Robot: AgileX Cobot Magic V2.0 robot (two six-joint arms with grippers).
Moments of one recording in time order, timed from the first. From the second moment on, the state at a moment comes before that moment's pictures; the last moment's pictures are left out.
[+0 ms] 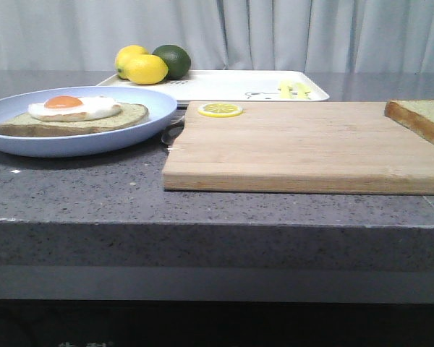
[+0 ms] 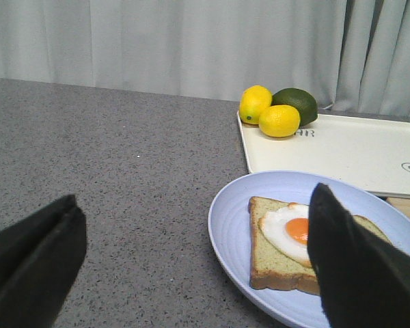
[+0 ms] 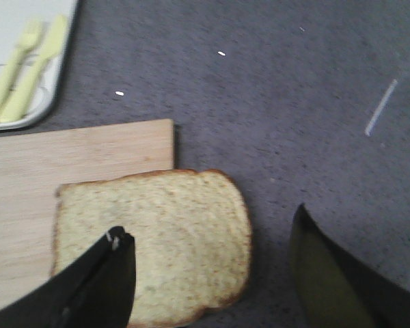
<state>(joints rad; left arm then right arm) -0.08 0.55 -0.40 -0.12 0.03 0.01 -0.22 1.10 -0.94 0.15 0.55 -0.03</state>
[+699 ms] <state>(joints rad) -0.08 0.55 -0.40 -0.12 0.03 0.01 -0.42 1.63 -1.23 0.56 0.84 -0.40</state>
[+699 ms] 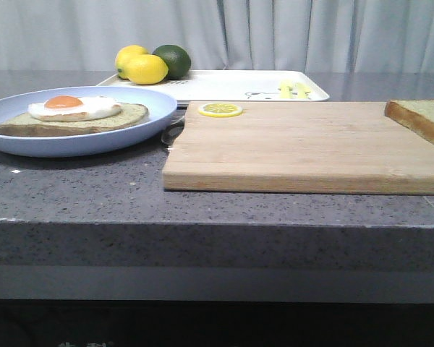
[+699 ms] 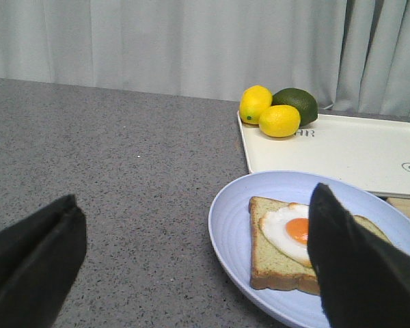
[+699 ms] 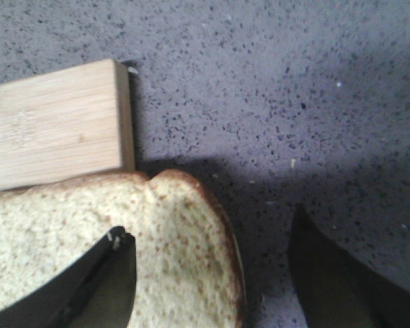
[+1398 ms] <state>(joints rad) -0.08 0.55 -0.40 -0.12 0.03 0.01 -0.46 1.70 -1.24 0.79 0.99 -0.54</state>
